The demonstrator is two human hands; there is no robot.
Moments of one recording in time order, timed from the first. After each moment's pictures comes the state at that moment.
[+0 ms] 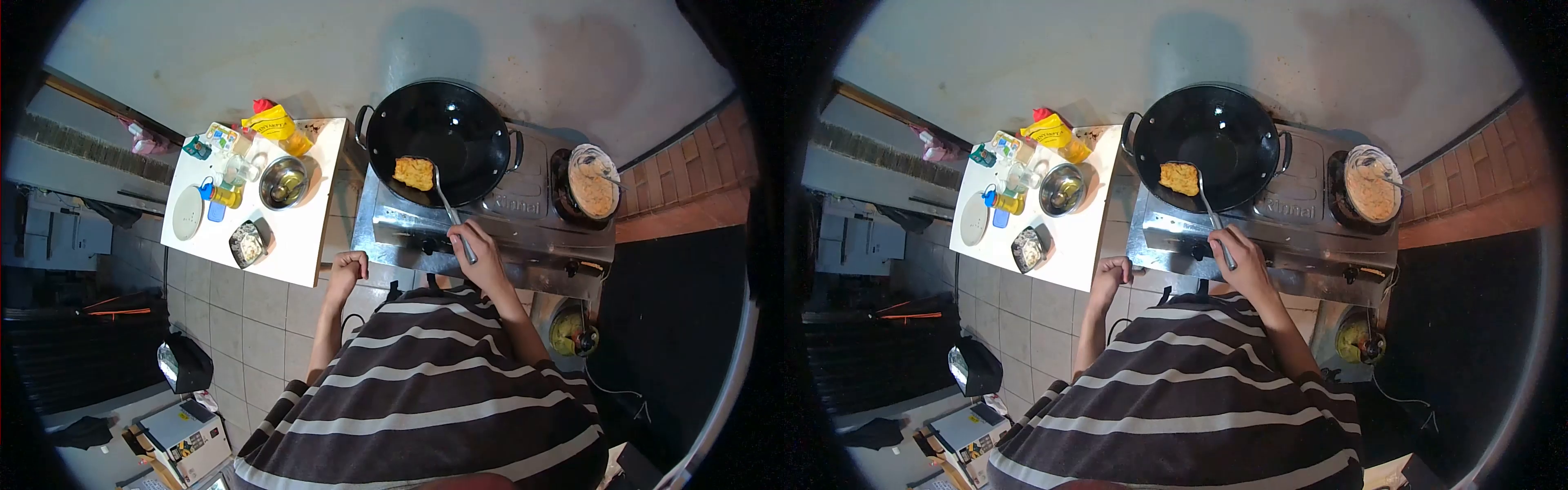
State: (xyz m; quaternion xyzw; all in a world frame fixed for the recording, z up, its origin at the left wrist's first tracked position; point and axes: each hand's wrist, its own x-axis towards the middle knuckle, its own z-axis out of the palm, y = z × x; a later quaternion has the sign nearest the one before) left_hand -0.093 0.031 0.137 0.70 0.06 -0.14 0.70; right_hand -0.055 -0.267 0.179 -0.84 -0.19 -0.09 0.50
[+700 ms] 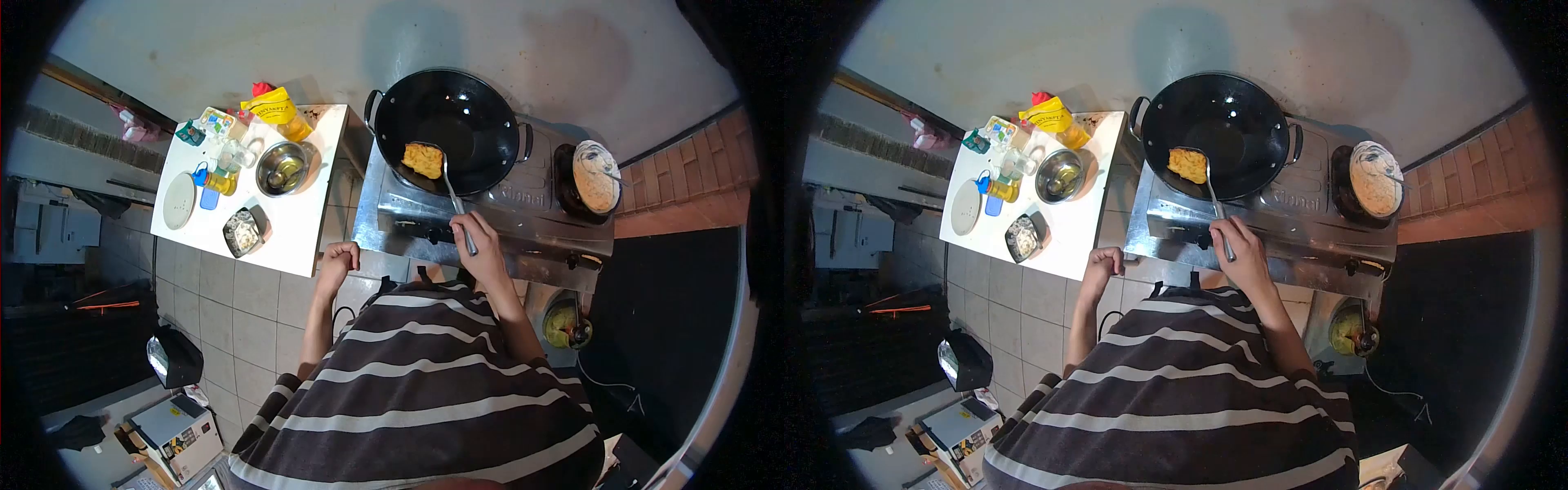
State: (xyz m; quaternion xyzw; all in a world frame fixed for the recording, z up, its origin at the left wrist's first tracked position) left_hand -0.101 0.064 0.127 0.67 0.07 -0.14 0.73; right_hand -0.063 -0.239 0.182 -0.86 -0.17 -0.12 0.47
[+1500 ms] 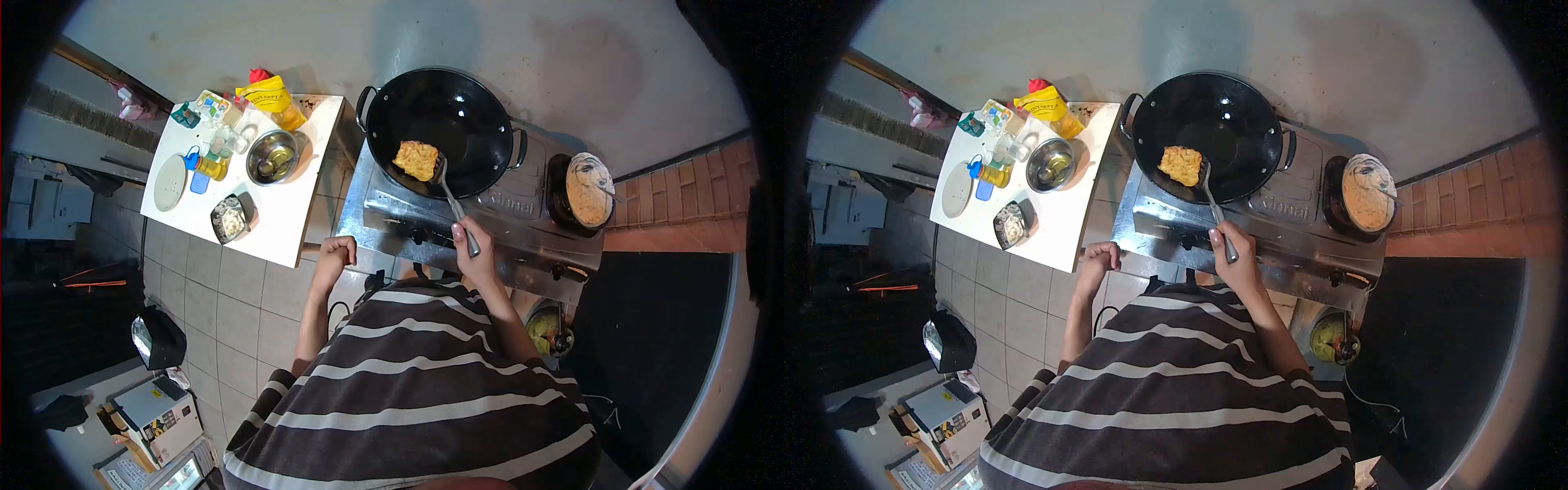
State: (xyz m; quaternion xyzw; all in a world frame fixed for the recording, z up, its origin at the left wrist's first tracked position) left_hand -0.099 0.041 0.112 0.67 0.08 -0.14 0.72; right_hand -0.057 -0.265 0.175 -0.83 -0.12 -0.05 0.54
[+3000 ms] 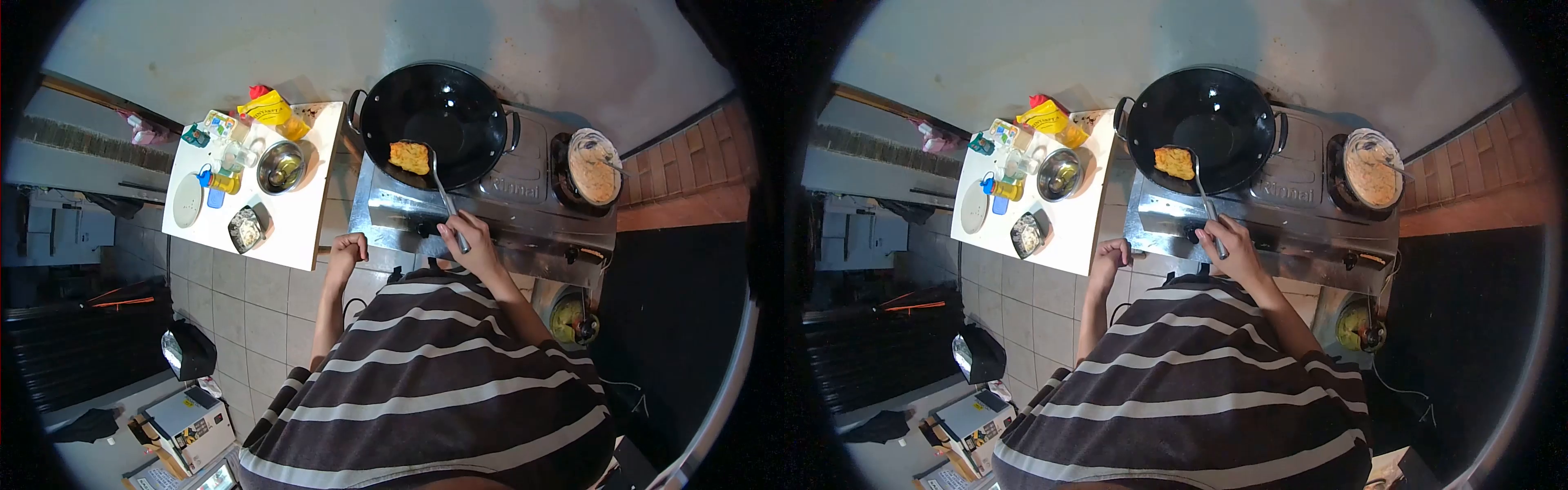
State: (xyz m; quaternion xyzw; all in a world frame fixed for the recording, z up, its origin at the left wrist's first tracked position) left_hand -0.094 0.021 0.137 0.69 0.08 -0.15 0.70; right_hand -0.057 -0.268 0.168 -0.82 -0.23 -0.10 0.52
